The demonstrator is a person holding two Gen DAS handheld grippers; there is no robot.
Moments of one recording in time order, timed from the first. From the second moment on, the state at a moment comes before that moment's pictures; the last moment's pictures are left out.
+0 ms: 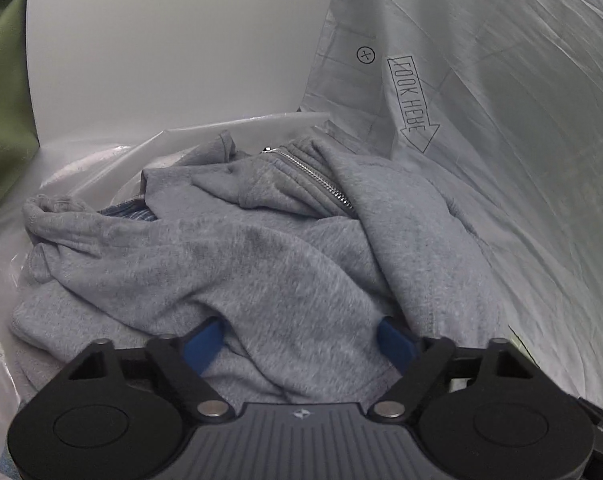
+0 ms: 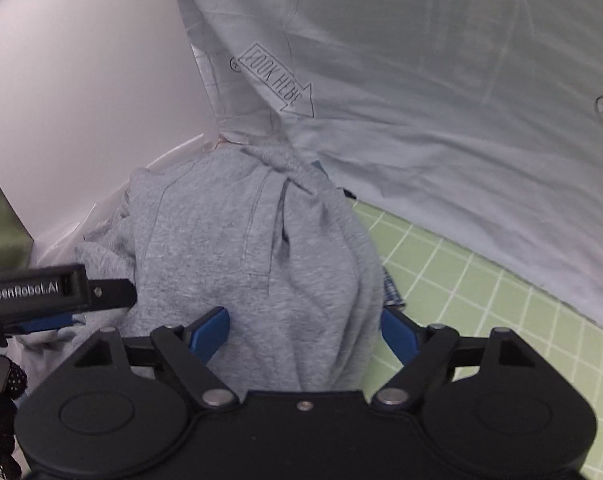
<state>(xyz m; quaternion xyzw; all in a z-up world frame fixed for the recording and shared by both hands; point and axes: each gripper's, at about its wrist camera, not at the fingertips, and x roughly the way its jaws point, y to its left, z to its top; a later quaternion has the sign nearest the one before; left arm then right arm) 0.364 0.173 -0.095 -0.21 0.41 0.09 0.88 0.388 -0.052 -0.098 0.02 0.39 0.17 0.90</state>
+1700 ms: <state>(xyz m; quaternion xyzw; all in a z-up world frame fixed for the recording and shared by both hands) 0.073 -0.040 -0.070 -0.12 0.49 0.01 0.87 0.036 -0.374 -0.080 0.04 0.37 -0.09 0.92</state>
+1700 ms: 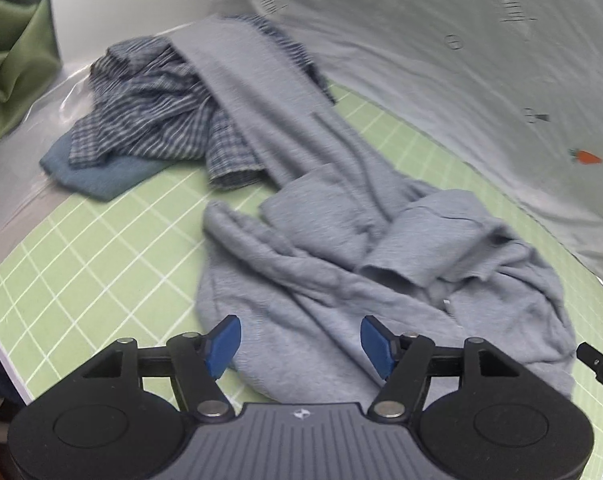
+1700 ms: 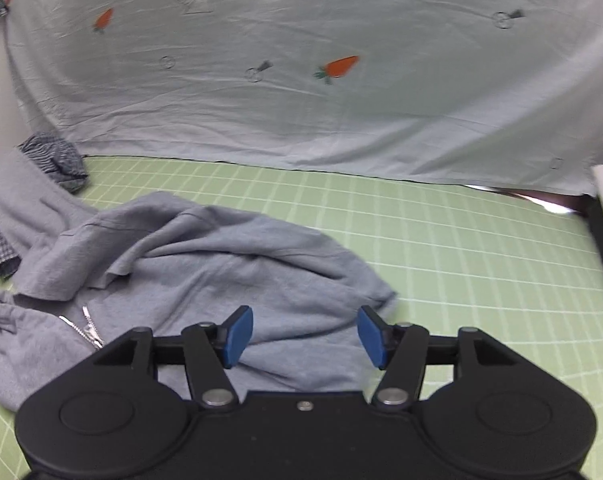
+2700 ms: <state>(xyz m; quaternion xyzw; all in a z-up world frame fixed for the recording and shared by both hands) 0.134 -0.057 -0.131 -0.10 0.57 0.02 0.82 0.068 -0.581 -0.086 0.13 0.32 -0.41 0.84</state>
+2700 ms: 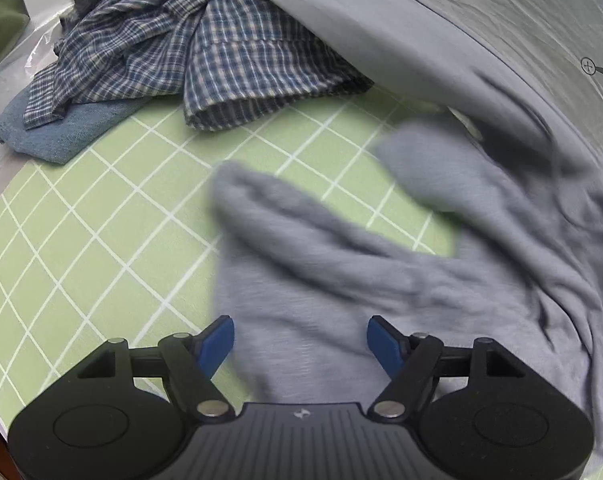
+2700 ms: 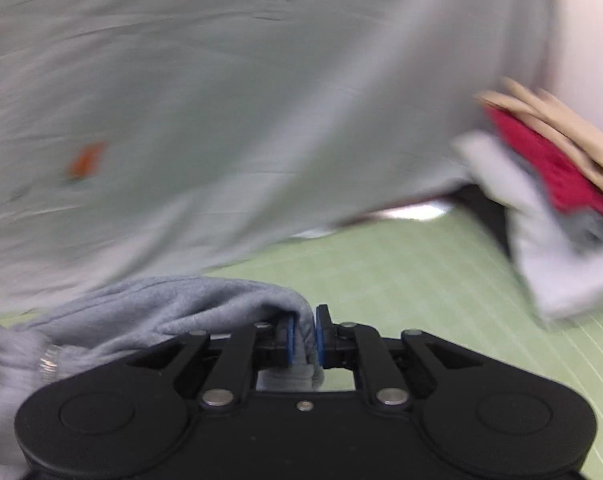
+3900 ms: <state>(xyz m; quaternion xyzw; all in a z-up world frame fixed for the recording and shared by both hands) 0.266 -0.222 -0.149 -0.01 0.52 -0.12 0.84 0.154 -0.621 -0.180 0.03 0.42 -0.27 0.87</state>
